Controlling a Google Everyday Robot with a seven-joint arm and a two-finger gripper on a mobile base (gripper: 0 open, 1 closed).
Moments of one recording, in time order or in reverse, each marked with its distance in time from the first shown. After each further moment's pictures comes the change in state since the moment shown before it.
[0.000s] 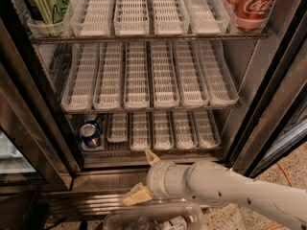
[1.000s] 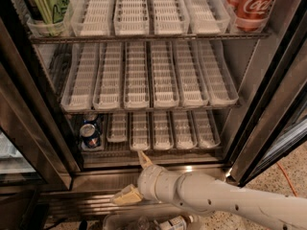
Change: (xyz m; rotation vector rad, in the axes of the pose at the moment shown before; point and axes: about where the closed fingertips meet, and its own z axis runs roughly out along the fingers) arm 0.002 0.000 0.037 0.062 -0.100 0.022
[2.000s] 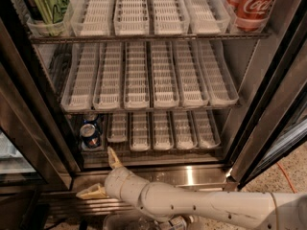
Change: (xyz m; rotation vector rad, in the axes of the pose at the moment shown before) arm -0.035 0.029 0.105 0.059 -0.236 -0.055
